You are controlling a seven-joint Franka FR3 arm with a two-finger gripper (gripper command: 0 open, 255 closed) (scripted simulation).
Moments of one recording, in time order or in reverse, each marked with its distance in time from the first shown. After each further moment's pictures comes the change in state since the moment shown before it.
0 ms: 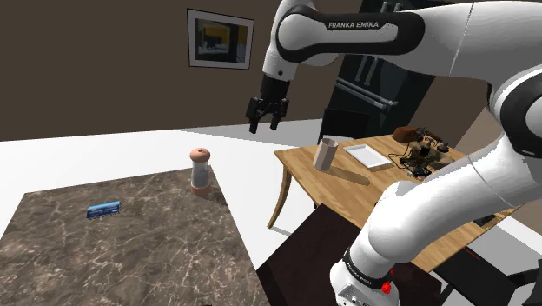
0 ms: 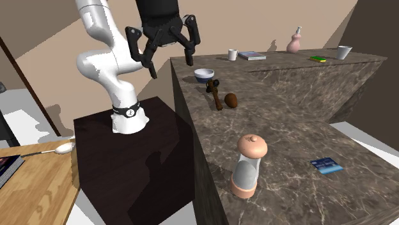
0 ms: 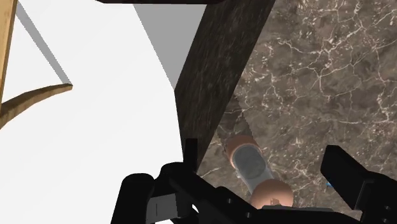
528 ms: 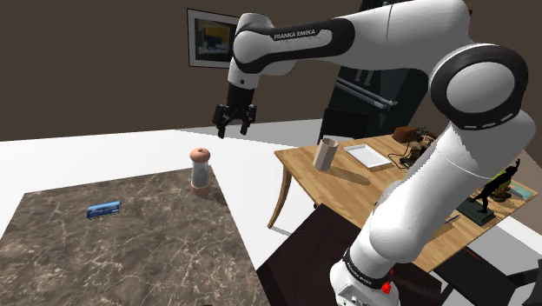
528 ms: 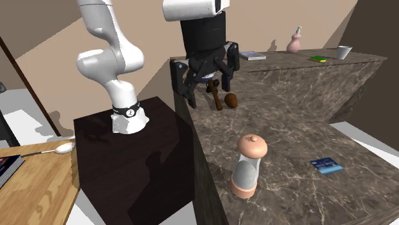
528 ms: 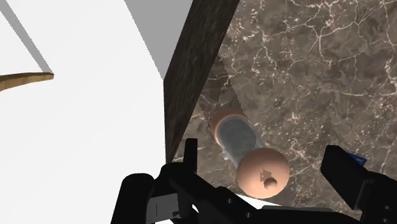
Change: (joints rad) arm 0.027 0.305 0.040 0.179 0.023 0.120 0.037
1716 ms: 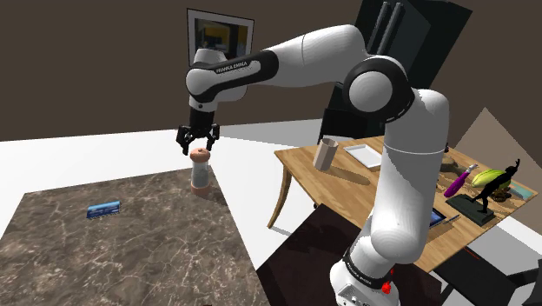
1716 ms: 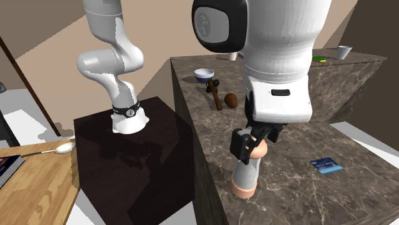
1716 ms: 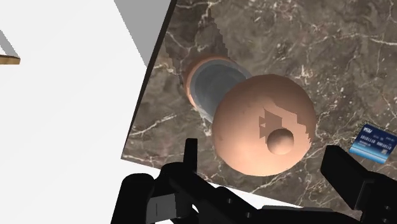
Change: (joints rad) arm 0.041 0.448 0.032 0.300 -0.001 0.140 0.040
